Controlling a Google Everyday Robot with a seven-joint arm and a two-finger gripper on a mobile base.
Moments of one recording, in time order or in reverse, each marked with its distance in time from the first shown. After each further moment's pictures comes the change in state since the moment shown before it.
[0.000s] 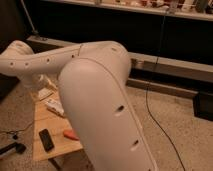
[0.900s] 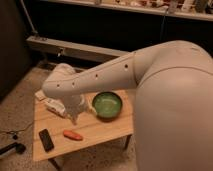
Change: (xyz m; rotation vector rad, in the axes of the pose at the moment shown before) arm 0.190 -0.123 0.030 0.097 0.202 0.250
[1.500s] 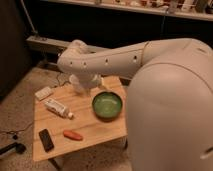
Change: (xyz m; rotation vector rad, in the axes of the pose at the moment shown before) arm -0.112 -0.093 -0.045 0.102 -0.149 0.278
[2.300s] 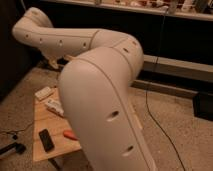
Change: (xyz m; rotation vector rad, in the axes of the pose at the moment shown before) arm -0.120 0.171 -0.116 -0.103 -0.234 -0.177
